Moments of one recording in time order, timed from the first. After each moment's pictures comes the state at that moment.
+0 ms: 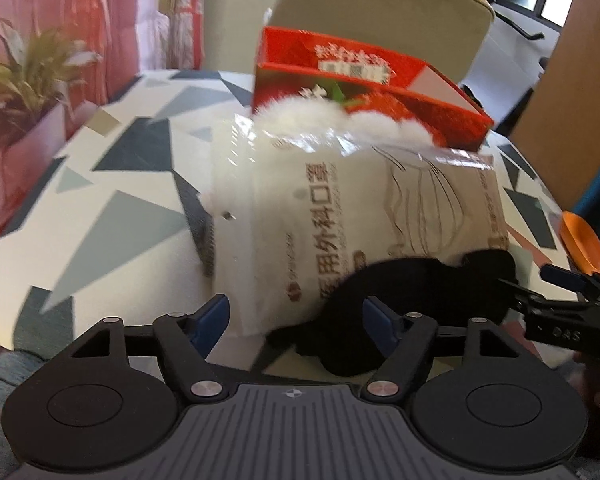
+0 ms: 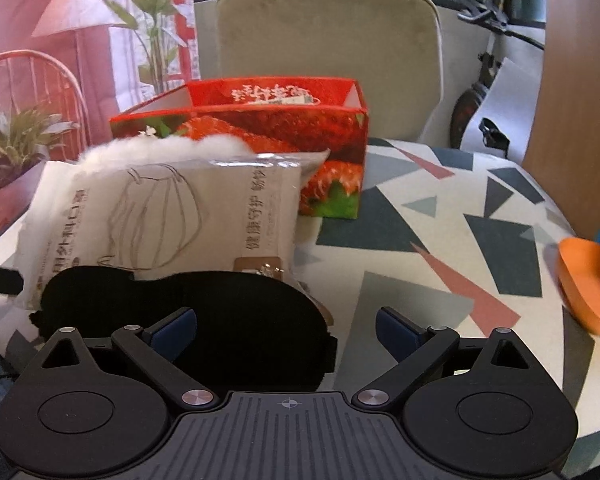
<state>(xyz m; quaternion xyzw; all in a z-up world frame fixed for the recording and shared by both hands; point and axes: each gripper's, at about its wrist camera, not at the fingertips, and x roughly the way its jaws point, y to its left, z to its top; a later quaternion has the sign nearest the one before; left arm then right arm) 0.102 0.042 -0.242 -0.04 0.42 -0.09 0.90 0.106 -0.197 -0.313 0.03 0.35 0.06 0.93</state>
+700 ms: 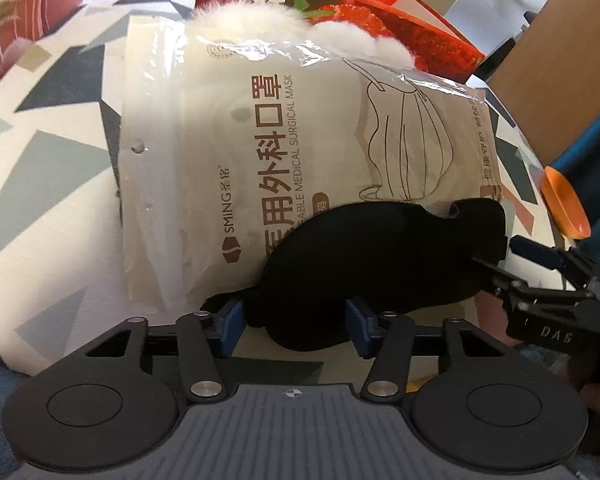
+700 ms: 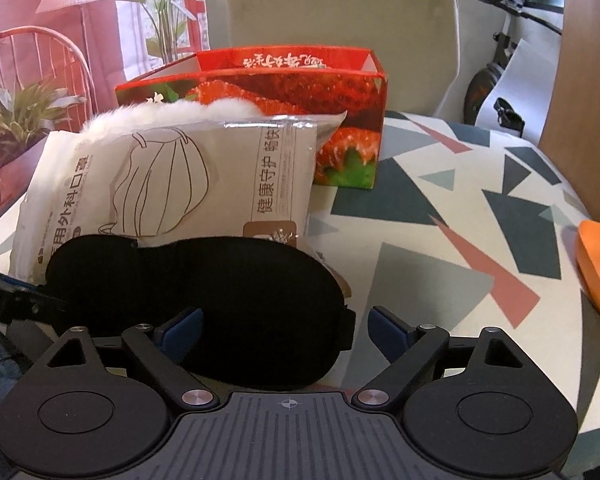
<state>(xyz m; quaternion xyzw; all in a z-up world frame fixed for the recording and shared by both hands) 0.146 0.019 -0.294 -0.07 0.51 -0.16 0.84 0.112 -0.192 -0.327 0.02 0.39 0.08 0.92</state>
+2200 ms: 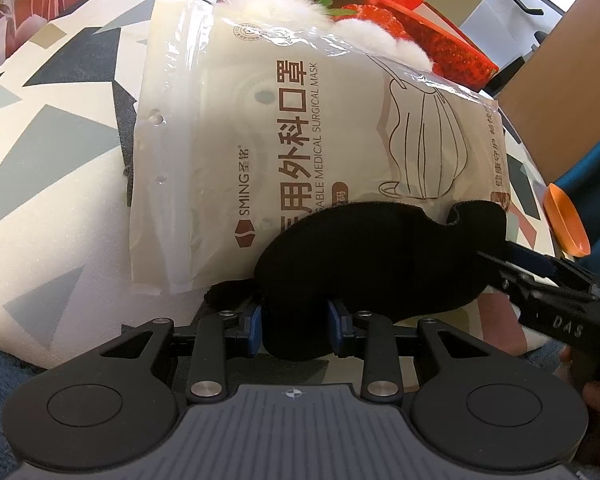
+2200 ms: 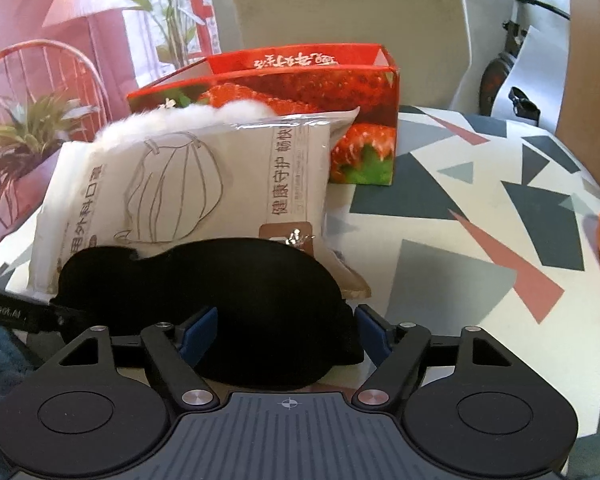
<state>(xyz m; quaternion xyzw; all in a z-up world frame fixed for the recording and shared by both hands) 0.141 0.024 -0.304 -0.09 0.50 -0.15 0.85 0.115 -0.193 -0.330 0.06 0.38 0.11 0.92</state>
